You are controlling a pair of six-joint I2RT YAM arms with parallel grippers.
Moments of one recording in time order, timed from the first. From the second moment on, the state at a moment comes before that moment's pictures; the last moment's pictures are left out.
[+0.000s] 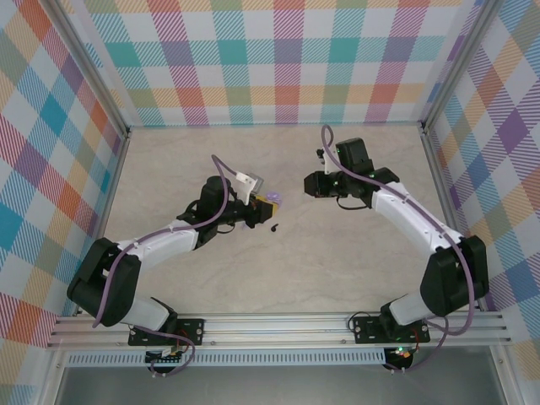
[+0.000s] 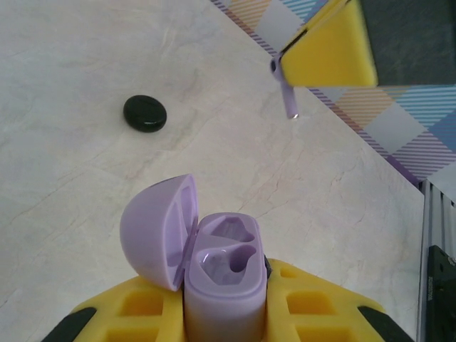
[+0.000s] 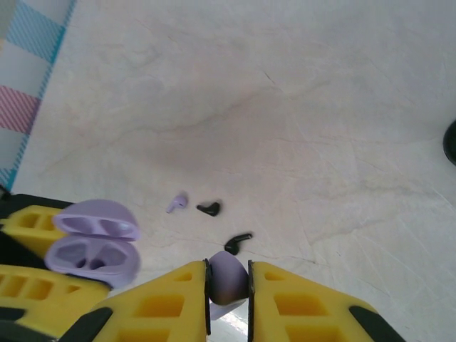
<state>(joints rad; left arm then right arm) -0.55 1.44 0.75 0.27 0.54 -0.24 0.43 1.45 1.20 -0.53 -0.41 0.33</state>
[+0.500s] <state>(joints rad) -0.55 1.38 0.75 0.40 0.65 -0.16 0.59 1.28 1.20 -0.49 -0.36 0.23</state>
